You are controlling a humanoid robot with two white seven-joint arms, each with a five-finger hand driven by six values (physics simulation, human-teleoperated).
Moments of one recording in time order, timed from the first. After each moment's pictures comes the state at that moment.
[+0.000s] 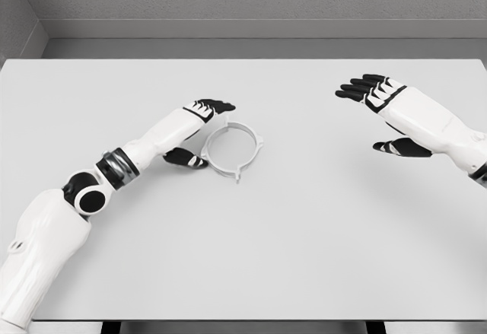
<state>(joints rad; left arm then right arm) -0.42 0.32 -0.44 -1.18 -0.56 -0.61 -0.11 -0.14 -0.58 -0.03 -1.75 0.43 -0.61 0.45</state>
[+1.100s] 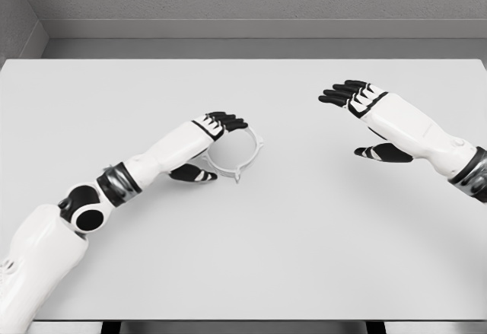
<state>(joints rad) -0.33 0.37 -0.47 -1.37 -0.56 -0.61 -0.11 -0.14 -0.52 0.00 -1.75 0.43 -0.61 0.46</state>
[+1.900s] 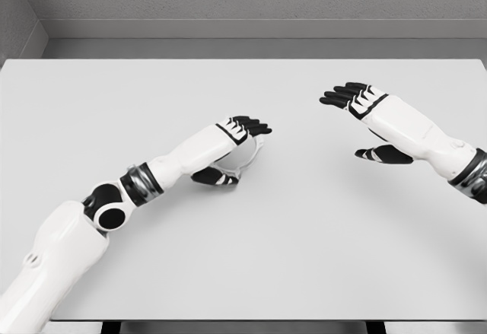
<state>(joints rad) -0.36 0.31 -0.53 -1.34 -0.56 -0.61 -0.11 -0.13 -0.52 0.00 -1.74 0.44 -0.61 0.46</state>
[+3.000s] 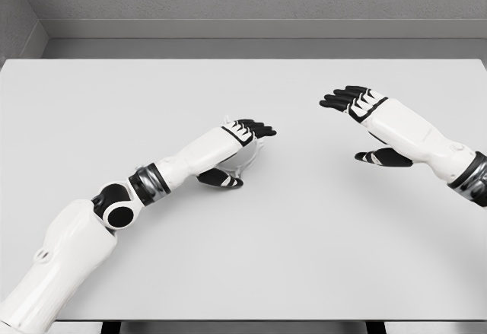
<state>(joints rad) -0.39 0.28 -0.55 -1.28 -0.57 -0.61 -0.11 -0.12 -0.52 0.00 -1.74 0.43 -0.61 0.45</state>
